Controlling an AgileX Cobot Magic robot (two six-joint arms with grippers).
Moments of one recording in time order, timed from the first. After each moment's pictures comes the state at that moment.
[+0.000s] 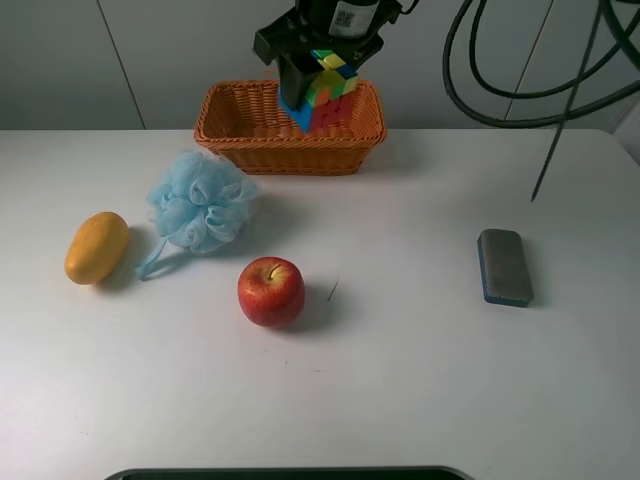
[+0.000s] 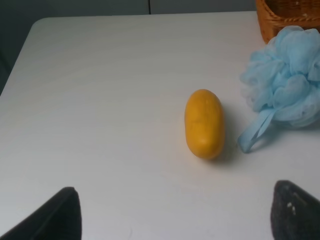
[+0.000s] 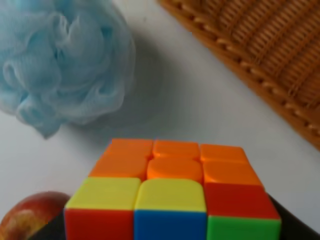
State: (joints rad) left arm 0.05 0.00 -0.51 -0.03 1.09 0.01; right arm 0.60 2.06 -1.97 0.07 1.22 -0.11
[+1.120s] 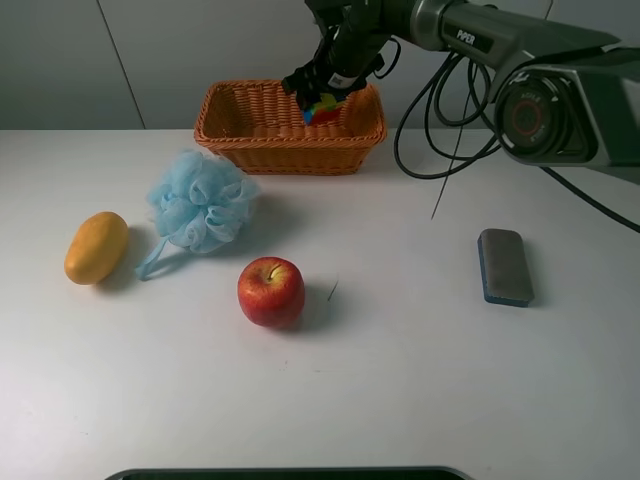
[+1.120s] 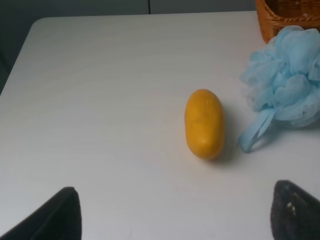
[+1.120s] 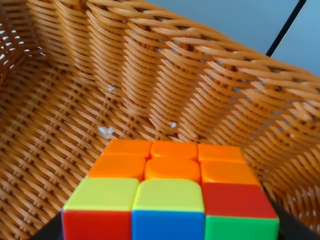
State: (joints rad) left arm 0.05 0.00 -0.51 -0.03 1.09 0.01; right arm 0.43 2.59 -2.38 0.09 0.82 -0.14
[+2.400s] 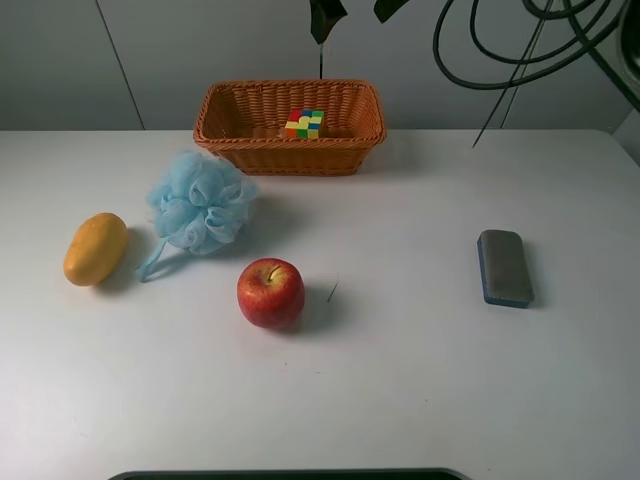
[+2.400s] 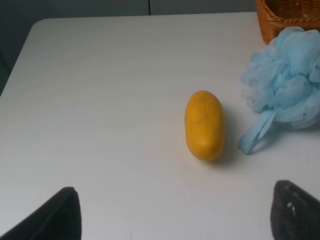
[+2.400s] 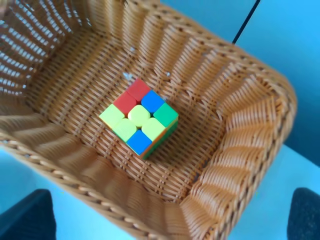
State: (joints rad) left arm 0.05 0.00 -0.51 -0.02 1.09 0.01; right arm 0.43 2.25 -2.35 0.05 1.22 -0.17
